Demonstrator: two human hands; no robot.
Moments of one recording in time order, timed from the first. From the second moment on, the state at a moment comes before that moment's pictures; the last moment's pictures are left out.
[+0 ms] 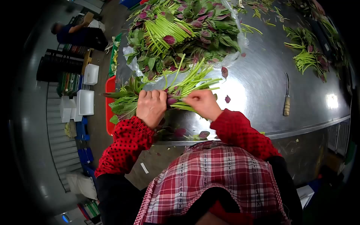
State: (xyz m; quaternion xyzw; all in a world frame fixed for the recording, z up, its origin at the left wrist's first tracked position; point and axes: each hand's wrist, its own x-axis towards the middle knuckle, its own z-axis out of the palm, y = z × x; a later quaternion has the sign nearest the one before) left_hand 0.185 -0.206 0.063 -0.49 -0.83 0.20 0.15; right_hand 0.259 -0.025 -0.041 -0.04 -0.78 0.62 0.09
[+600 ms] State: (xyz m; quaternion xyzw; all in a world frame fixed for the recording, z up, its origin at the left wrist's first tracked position) left_hand 0.188 -0.209 0.086 -0.55 -0.77 0.27 0.18; right_hand 0.258 0.020 -0.022 -0.11 -0.70 0.70 0.06
